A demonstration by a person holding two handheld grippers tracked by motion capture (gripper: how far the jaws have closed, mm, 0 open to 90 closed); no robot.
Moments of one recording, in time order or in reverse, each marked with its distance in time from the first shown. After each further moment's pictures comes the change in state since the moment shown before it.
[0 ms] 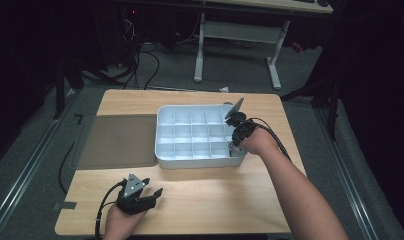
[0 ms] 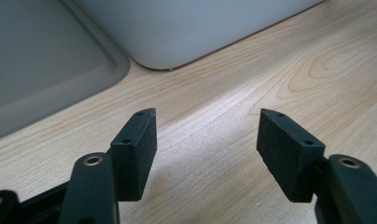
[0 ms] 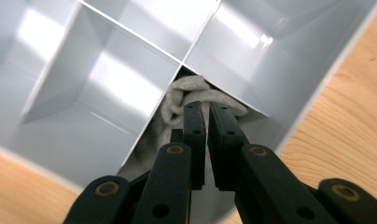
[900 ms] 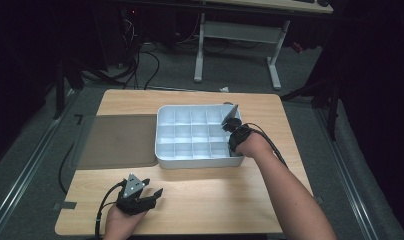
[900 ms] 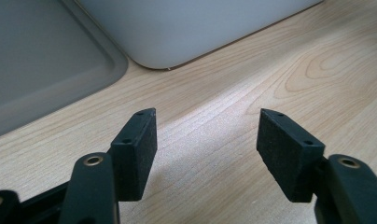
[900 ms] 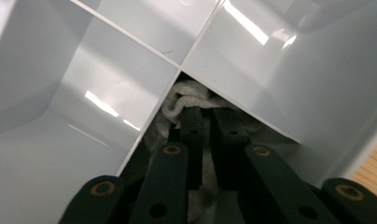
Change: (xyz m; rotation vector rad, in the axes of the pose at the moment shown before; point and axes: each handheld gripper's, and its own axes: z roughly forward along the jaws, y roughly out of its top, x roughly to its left) left arm -0.001 0.000 0.000 0.001 -0.005 -0.001; right arm 0.001 0.004 0.031 0.036 -0.001 -0.004
